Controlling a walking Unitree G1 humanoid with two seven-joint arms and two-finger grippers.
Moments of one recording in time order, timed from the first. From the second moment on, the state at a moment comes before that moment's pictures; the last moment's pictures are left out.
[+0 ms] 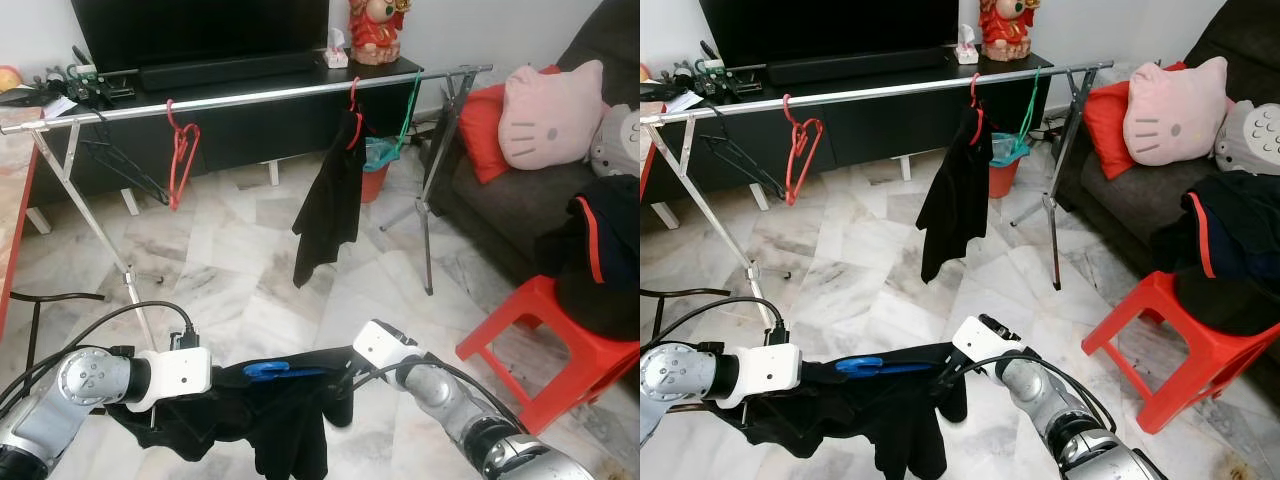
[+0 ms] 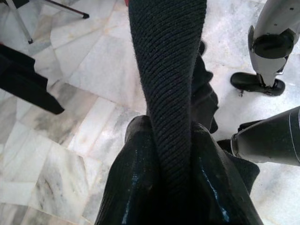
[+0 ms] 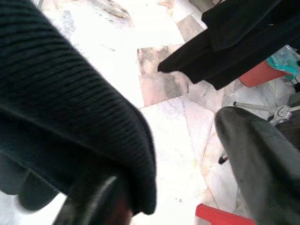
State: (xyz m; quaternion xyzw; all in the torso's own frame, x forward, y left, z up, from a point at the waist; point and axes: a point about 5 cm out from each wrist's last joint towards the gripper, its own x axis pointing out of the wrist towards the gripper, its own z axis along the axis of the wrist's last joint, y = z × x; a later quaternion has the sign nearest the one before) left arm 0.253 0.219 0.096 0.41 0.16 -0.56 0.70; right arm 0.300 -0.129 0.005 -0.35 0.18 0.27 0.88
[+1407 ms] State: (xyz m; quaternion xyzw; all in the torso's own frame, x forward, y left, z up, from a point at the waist) left arm 0.270 0.203 0.096 0.30 0.14 -0.49 0.80; right arm 0.284 -0.117 0.010 0.08 0.20 0.41 0.89
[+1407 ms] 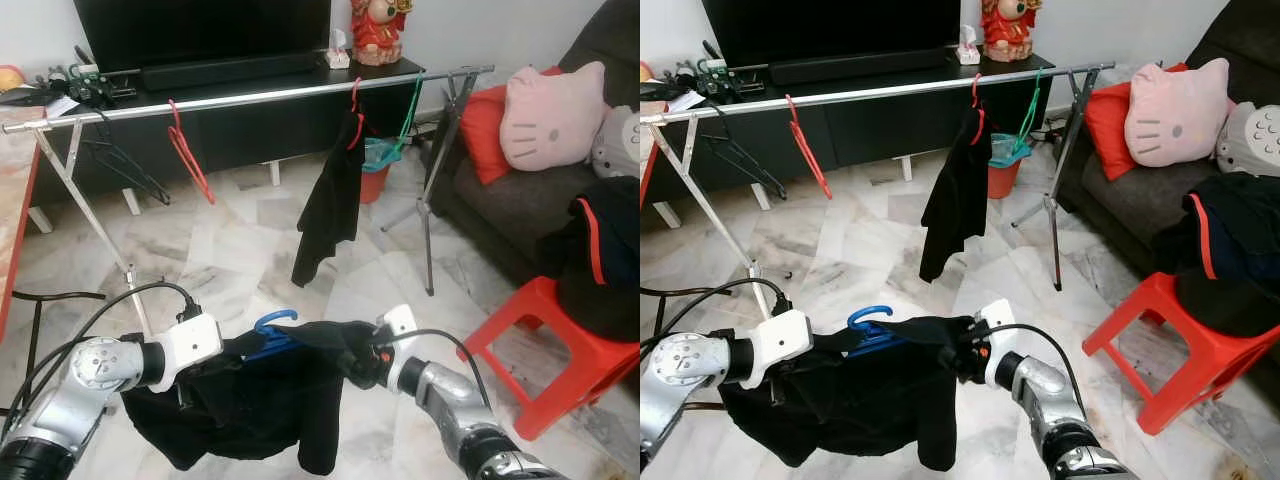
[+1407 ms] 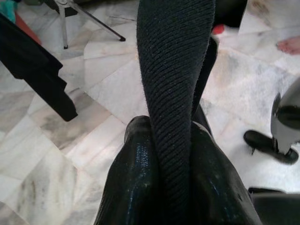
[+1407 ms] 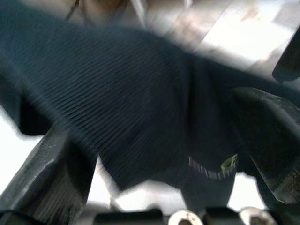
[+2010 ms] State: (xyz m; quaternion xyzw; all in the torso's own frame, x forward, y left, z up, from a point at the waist) left arm 0.287 0.182 0.088 0.27 0.14 -0.43 0.85; right arm 0.252 -0.127 -0.003 -0.07 0.27 0.56 0.78
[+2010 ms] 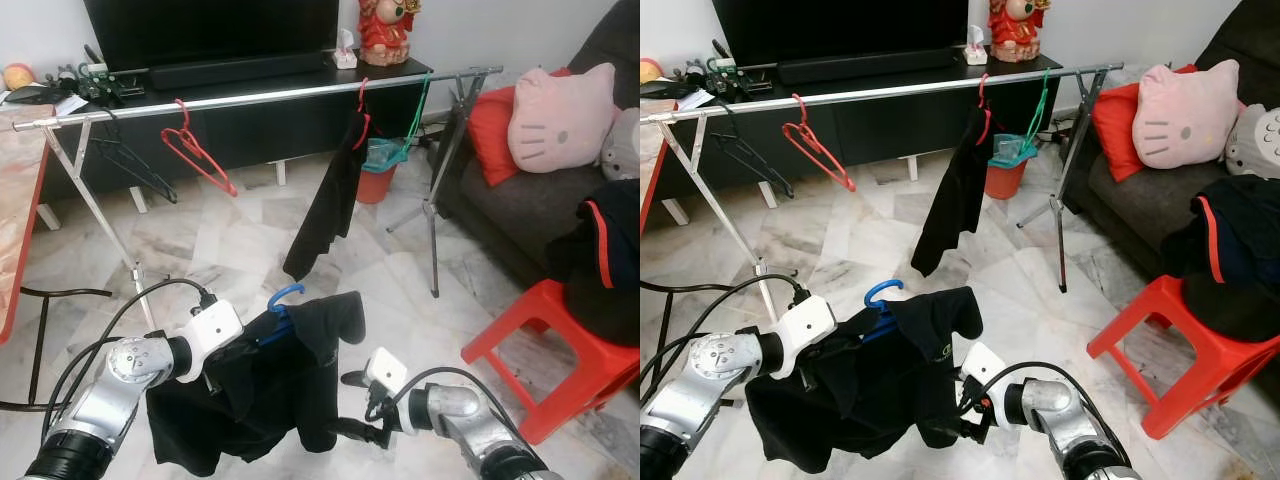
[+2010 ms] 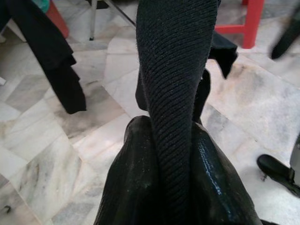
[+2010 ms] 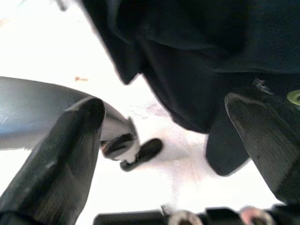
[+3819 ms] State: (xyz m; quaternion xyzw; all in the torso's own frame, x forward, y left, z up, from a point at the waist) left arm 0.252 0.173 0.055 0.24 0.25 -0.49 0.80; right arm 0.290 -0.121 0.018 -0.17 0.15 0.42 0.88
